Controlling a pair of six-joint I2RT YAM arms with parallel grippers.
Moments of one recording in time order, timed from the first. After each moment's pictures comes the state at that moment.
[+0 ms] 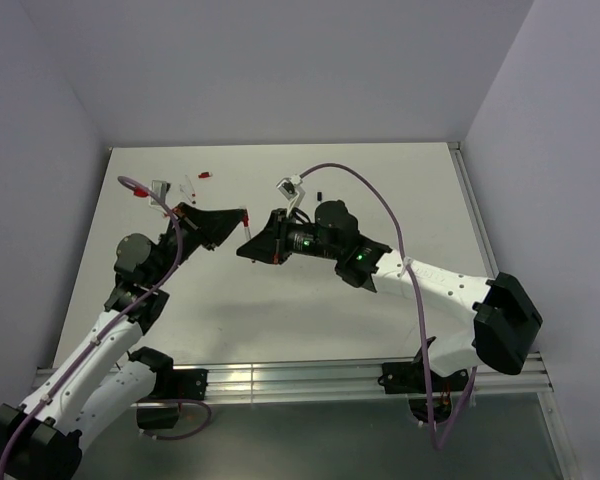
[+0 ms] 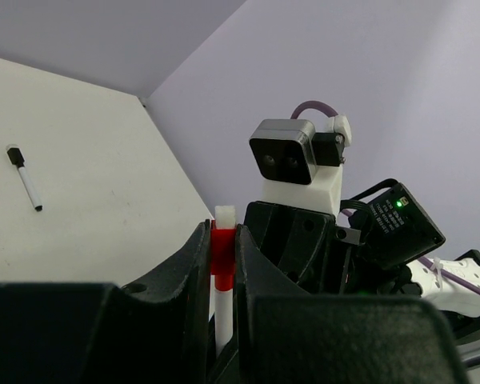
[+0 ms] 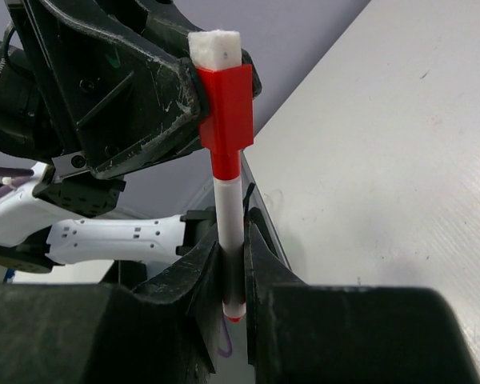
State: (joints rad) left arm -0.41 0.78 0.57 0.44 0.36 -0.97; right arm 0.88 1.39 0.96 0.37 -0.39 0.81
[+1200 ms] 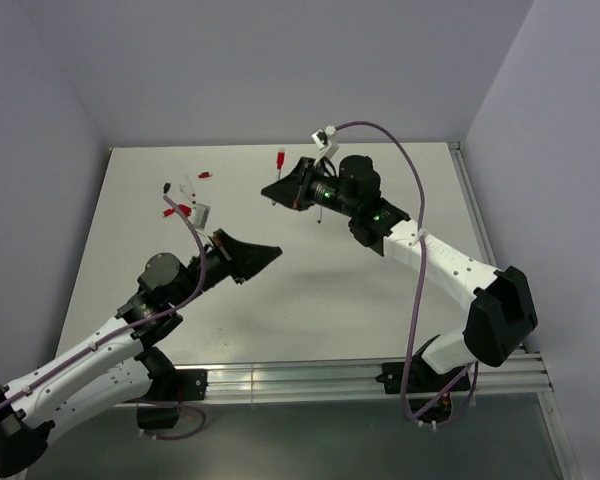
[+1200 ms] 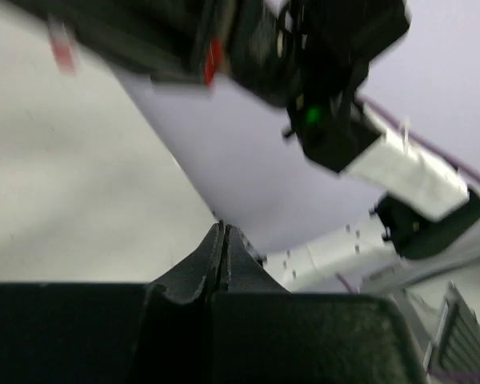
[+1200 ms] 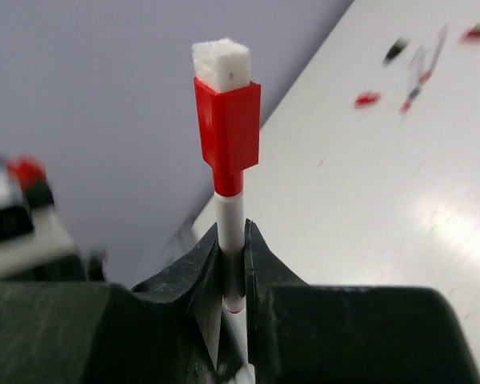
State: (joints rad) left arm -0.76 0.75 0.55 0.39 0.13 -0.93; right arm 0.67 1.43 1.15 0.20 -0.43 0.76
